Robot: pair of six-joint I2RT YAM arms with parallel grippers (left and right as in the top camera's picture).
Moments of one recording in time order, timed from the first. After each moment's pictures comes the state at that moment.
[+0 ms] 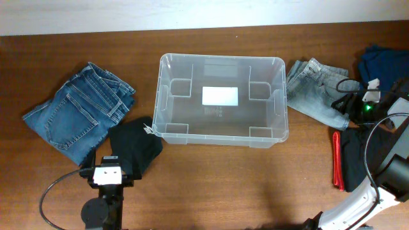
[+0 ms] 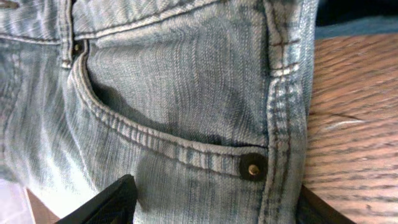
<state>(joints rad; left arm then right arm) 0.05 0.01 0.02 -0.08 0.00 0.14 -0.64 2.08 1.38 -0.63 -0.55 -0.09</state>
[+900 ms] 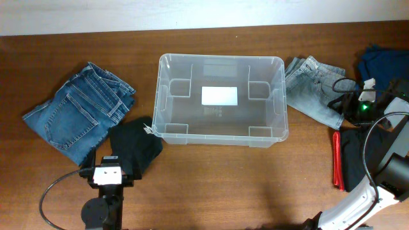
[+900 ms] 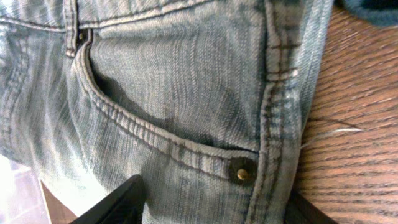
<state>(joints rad) 0.05 0.01 0.02 -0.08 0.00 0.14 -0.62 2.09 1.37 -0.62 -0.57 -0.07</state>
